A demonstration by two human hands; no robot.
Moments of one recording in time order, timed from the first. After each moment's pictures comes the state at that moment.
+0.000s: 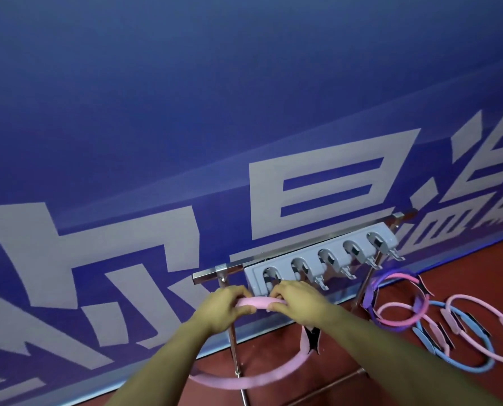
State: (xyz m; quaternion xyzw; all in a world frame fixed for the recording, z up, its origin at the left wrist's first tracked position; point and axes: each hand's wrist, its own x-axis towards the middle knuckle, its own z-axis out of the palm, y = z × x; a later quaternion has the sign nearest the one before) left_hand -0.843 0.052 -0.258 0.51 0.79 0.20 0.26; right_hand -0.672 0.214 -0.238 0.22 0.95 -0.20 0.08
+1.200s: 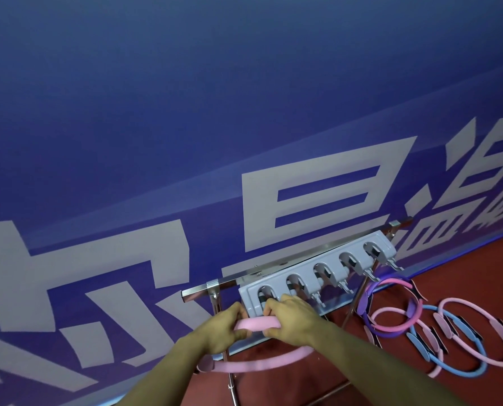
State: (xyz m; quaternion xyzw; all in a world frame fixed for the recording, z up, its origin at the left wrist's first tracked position) left_hand -0.854 0.075 -0.295 0.51 0.76 0.18 0.37; right_hand -0.680 0.219 -0.253 0.24 0.94 -0.19 0.12
